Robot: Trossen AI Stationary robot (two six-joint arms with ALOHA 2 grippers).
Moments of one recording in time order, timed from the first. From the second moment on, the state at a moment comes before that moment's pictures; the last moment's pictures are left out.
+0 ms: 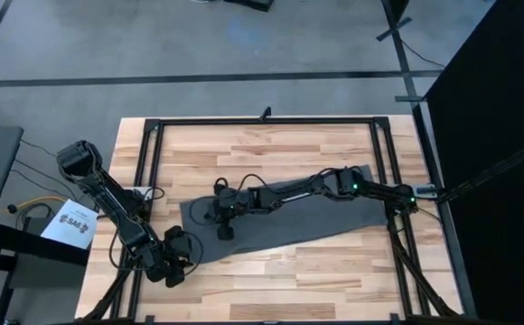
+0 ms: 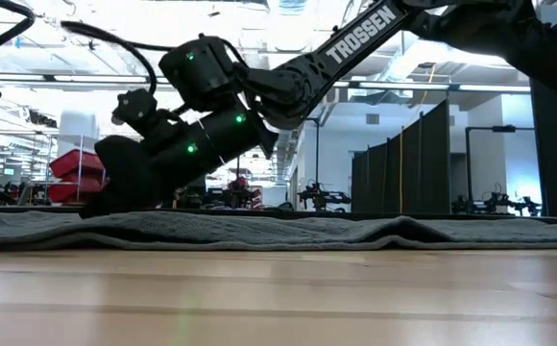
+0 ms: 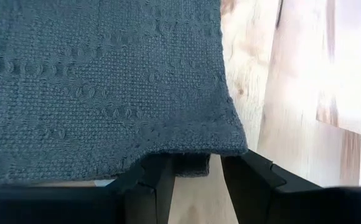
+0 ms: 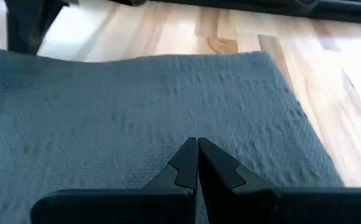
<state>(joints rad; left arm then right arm) -0.96 1.33 0.45 -0.21 -0.38 -1.18 0.04 2.54 1.86 0.18 -0.07 -0.10</state>
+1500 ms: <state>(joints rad) -0.96 1.33 0.45 -0.23 -0.42 -1.17 0.00 2.70 2.10 0.15 -0.12 -0.08</state>
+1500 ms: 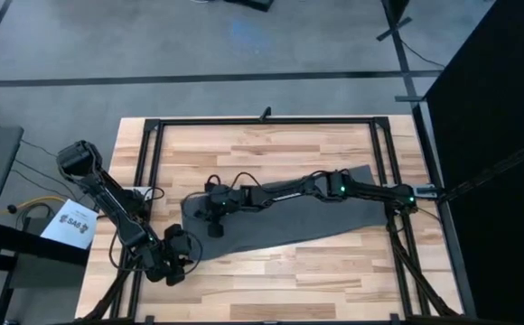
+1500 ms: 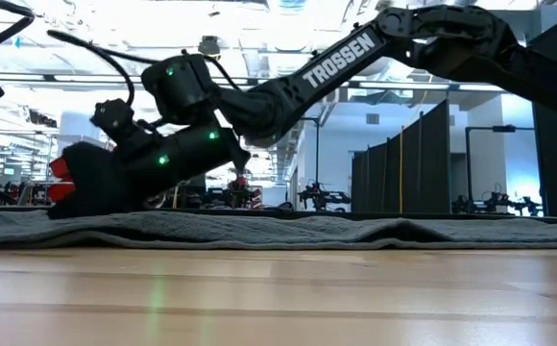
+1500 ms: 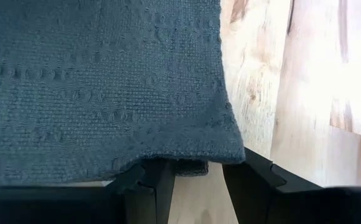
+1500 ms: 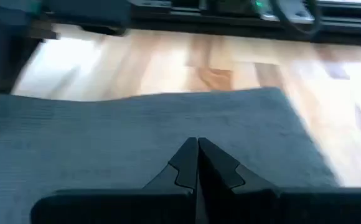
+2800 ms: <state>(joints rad) -0.99 1.33 0.45 -0.23 -0.41 -1.22 -0.06 2.71 2.10 0.13 0.00 -0.06</state>
